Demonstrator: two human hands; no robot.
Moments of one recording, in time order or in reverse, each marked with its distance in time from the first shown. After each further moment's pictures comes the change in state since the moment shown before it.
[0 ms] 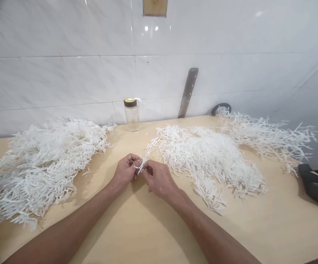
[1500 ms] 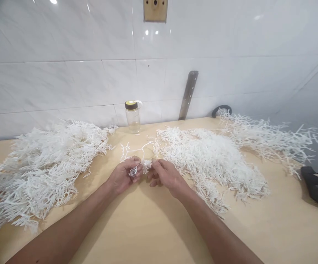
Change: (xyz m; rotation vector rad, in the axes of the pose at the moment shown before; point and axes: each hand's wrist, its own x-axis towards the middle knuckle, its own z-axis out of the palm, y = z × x) left_hand -0.001 0.017 -0.011 -0.537 -0.329 -0.292; right_hand 0.007 0.011 -0.021 0.415 -0.079 0.251
